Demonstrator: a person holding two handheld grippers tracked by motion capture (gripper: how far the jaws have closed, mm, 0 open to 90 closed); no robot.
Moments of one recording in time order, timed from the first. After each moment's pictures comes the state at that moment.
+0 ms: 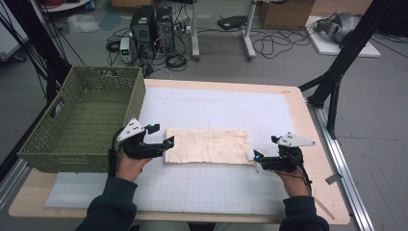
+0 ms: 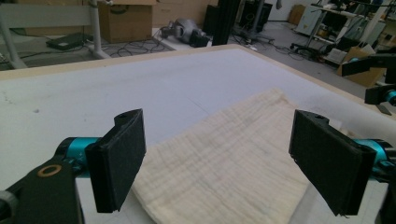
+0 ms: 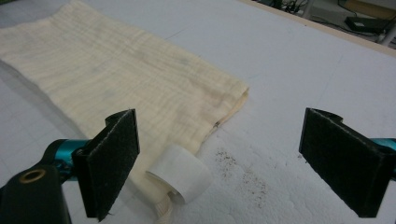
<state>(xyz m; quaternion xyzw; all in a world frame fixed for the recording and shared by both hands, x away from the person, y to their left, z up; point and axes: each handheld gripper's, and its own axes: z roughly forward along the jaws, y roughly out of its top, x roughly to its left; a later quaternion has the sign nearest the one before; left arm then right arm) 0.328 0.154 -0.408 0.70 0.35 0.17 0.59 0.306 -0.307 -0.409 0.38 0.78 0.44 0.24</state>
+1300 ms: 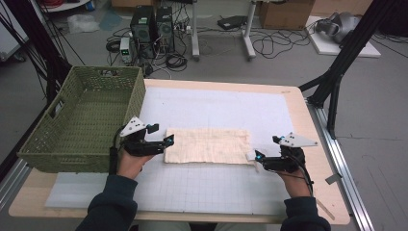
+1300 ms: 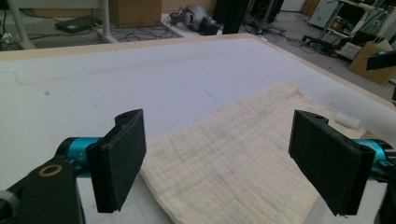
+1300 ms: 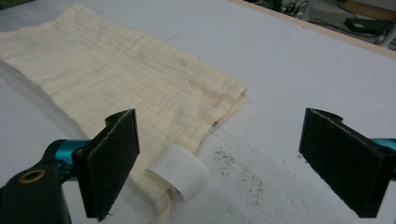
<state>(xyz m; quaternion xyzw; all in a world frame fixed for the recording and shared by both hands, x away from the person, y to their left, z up) 0.339 0.152 -0.409 0.70 0.38 0.17 0.57 0.304 -0.311 -0.407 0.38 0.78 0.44 0.24</state>
